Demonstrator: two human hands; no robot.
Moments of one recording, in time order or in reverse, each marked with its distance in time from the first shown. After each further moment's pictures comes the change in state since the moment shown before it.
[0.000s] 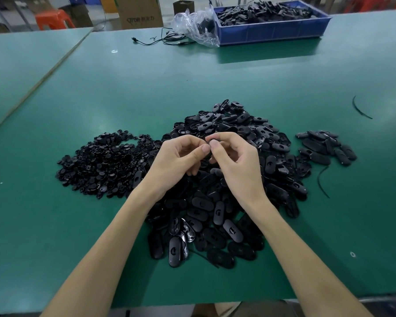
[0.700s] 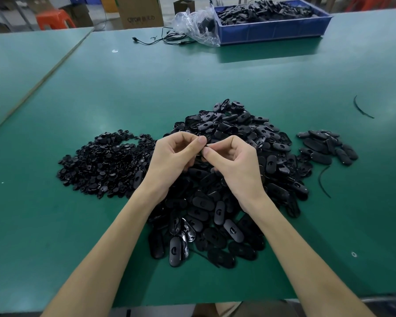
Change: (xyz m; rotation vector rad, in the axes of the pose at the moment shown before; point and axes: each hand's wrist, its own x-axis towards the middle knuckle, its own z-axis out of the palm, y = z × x) left_hand 0.000 0.001 0.002 -0.084 0.157 -0.034; right_hand -0.002 0.000 0.000 0.102 -0.029 0.140
